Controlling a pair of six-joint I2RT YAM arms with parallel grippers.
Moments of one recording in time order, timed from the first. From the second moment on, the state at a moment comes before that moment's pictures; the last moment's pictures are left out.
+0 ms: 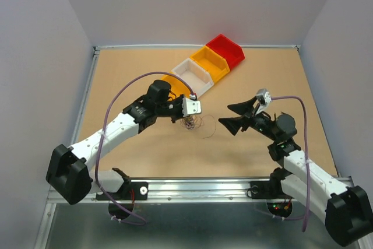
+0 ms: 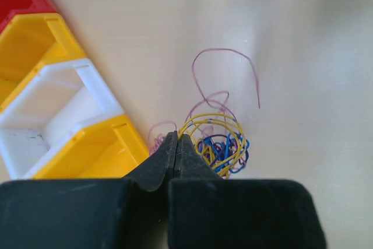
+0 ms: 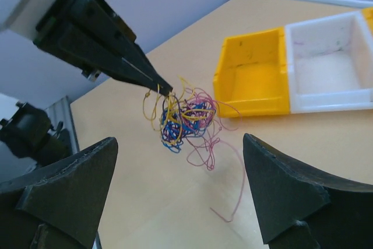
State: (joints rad) left arm -0.67 1.27 0.95 -0.28 0.52 0.72; right arm 0.36 0.79 0.29 0.70 -0.56 0.44
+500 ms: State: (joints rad) left arm -0.67 1.19 0.91 -0.15 0.52 0.54; right arm 0.67 1.28 0.42 0.92 -0.70 0.31
